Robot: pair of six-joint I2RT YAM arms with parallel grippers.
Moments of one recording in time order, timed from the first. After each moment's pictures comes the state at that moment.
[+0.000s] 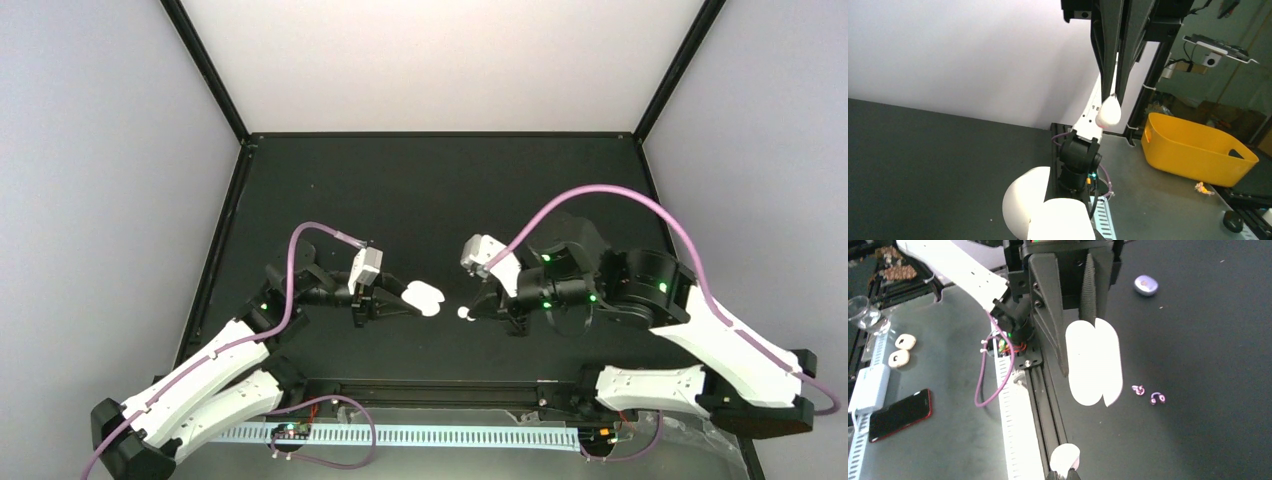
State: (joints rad) left arm -0.69 0.75 0.62 0.11 0.93 -0.20; right arm 1.11 1.02 1.50 -1.11 -0.27 0.04
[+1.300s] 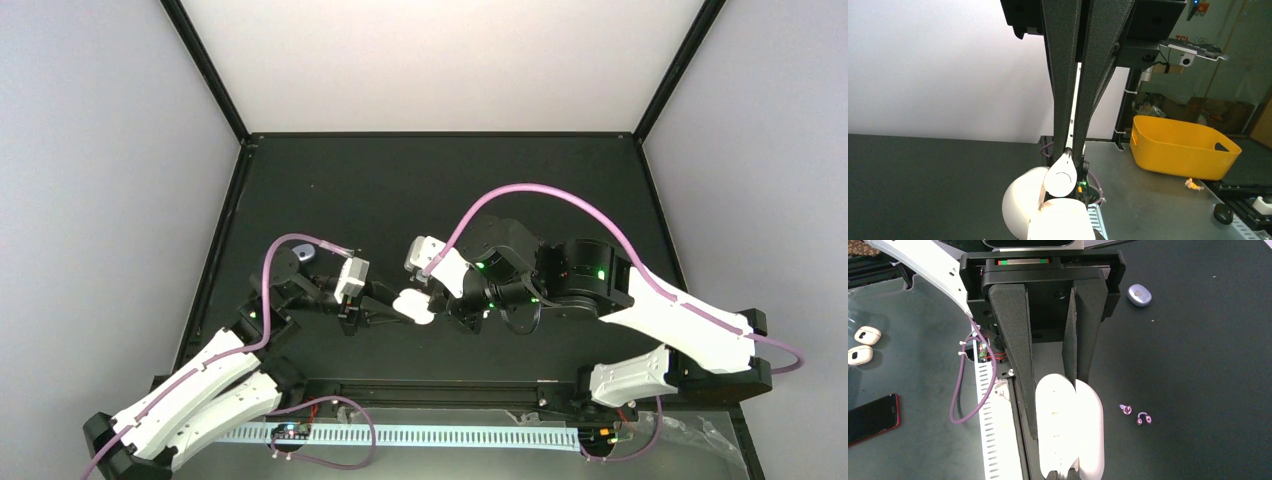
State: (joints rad) left arm -0.70 0.67 0.62 0.13 0.99 -0.19; right arm 1.30 1.30 1.72 -1.12 -0.05 0.04
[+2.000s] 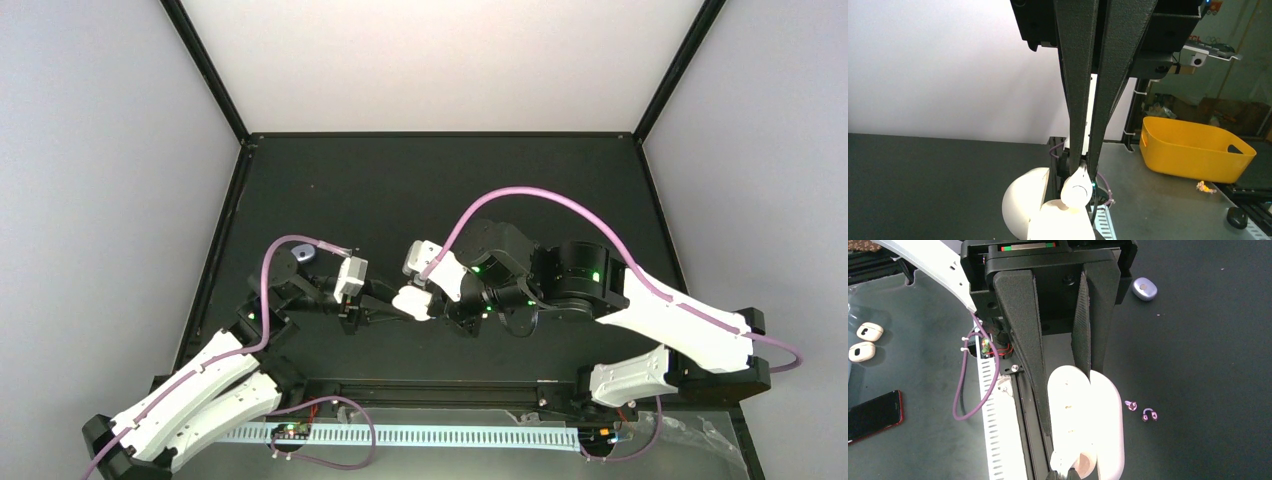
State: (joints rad) left arm -0.70 0.66 0.62 0.12 0.95 -0.18; right arm 1.31 1.30 1.70 -1.12 -0.05 0.05
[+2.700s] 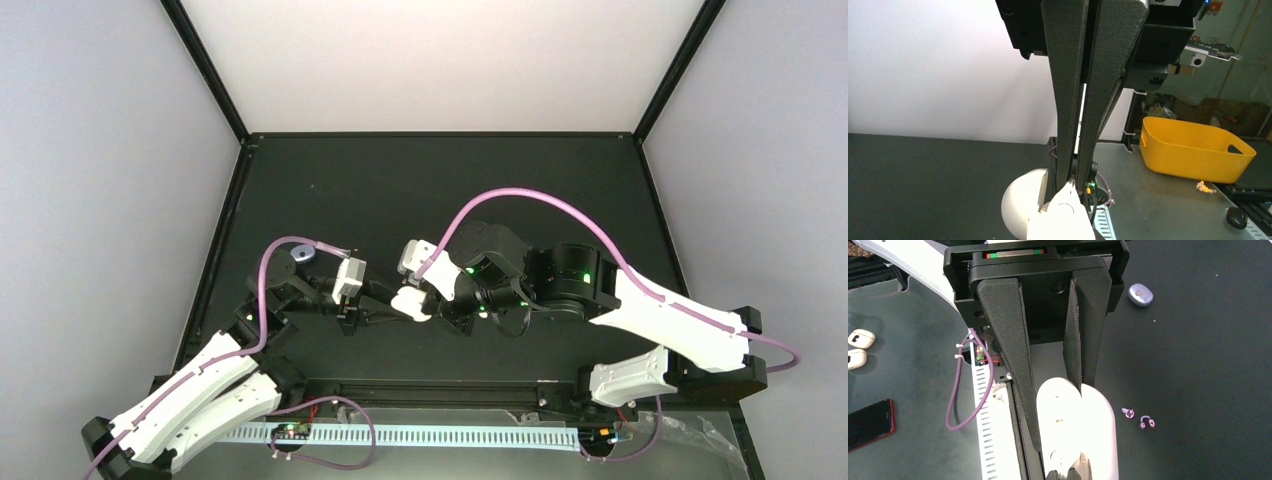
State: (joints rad) left arm -0.70 0.65 0.62 0.11 0.95 -0.18; right arm 1.31 1.30 1.66 -1.06 -0.04 0.05
